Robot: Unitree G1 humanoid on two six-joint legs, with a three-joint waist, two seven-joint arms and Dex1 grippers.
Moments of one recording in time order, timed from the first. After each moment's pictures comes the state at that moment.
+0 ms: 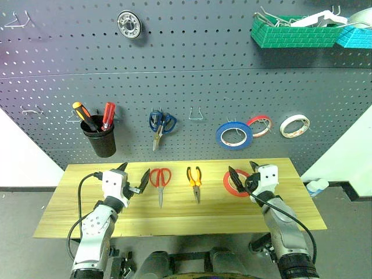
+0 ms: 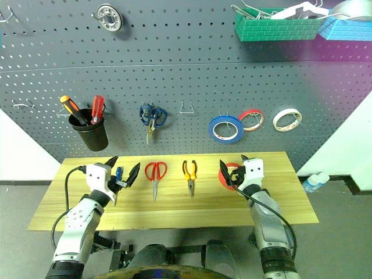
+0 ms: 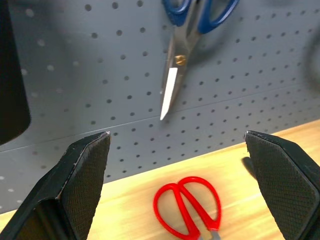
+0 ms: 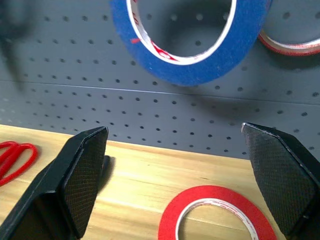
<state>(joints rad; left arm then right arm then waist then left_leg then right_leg) 0.16 0.23 0.09 0.04 -0.21 -0.14 -0.42 0.05 -0.21 -0.08 0.17 0.22 -0.09 0.42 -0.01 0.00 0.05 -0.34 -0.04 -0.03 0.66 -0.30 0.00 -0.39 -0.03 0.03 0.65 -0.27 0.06</state>
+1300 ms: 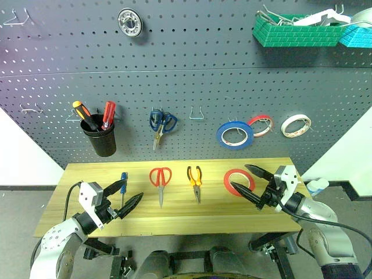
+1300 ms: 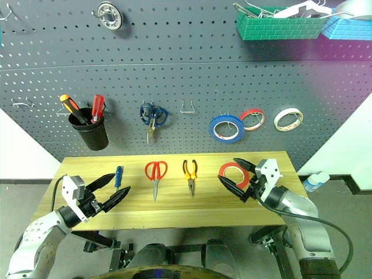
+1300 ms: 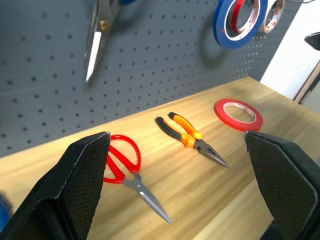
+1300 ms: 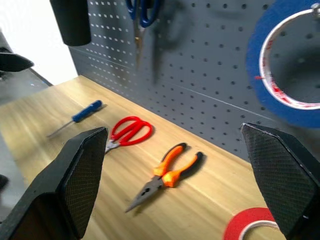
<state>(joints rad) 0.30 0.46 0.20 -0.08 -0.54 0.09 -0.89 0.11 -0.50 -0.11 -0.07 0.45 0.08 0.89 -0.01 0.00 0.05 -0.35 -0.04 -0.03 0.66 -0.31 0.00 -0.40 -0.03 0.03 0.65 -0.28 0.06</state>
